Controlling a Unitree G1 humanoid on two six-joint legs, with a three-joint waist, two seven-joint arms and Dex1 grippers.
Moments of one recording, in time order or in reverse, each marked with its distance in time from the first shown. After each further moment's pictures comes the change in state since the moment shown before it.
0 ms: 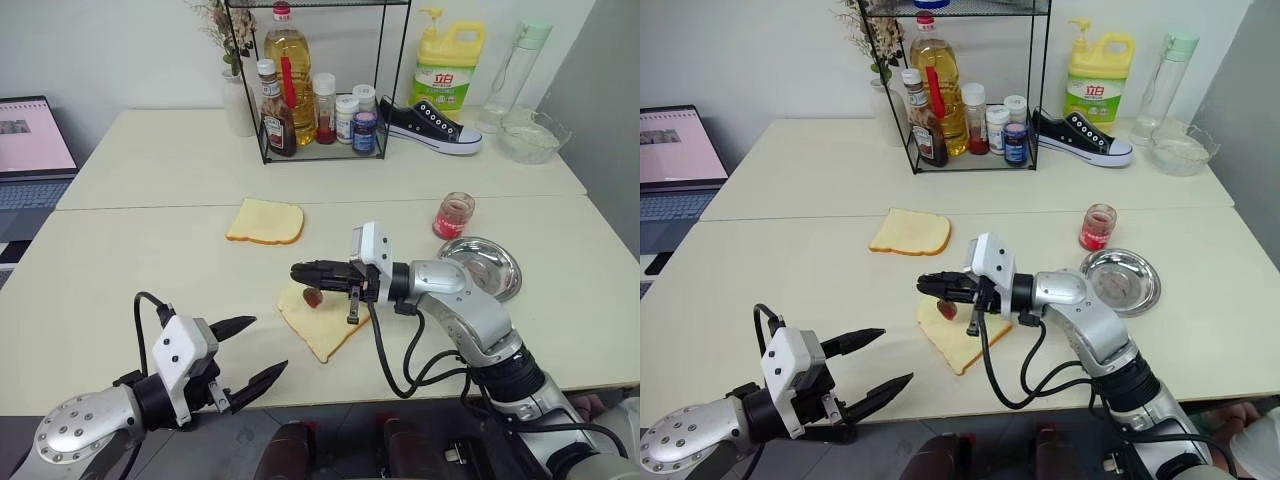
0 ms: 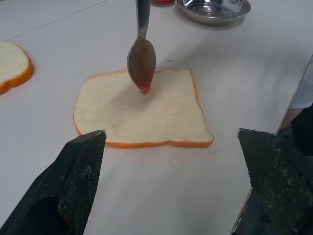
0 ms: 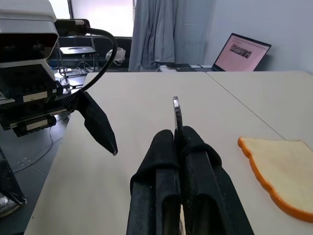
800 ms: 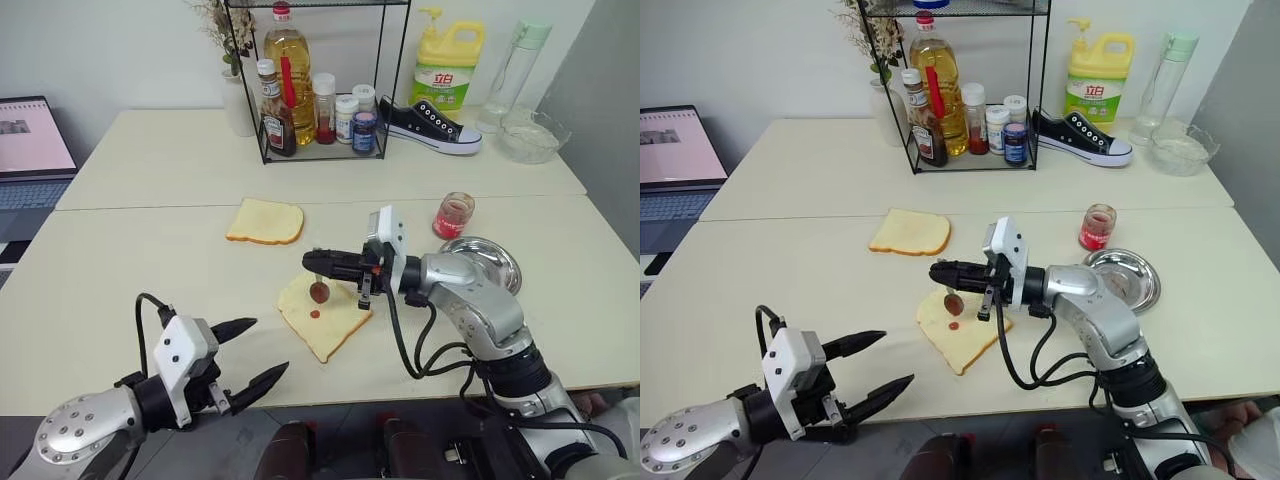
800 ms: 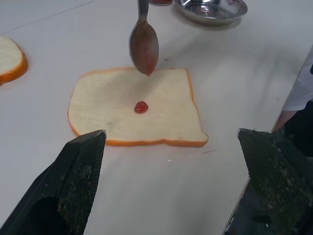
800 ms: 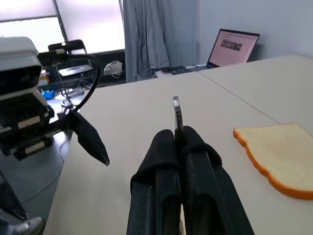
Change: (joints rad) left arm 0.033 0.019 0.019 0.000 -0.062 0.019 0.012; right arm -0.004 0.053 -0.140 0.024 0.153 0.210 -0.036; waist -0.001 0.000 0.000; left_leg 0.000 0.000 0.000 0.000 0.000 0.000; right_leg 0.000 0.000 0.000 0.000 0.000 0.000
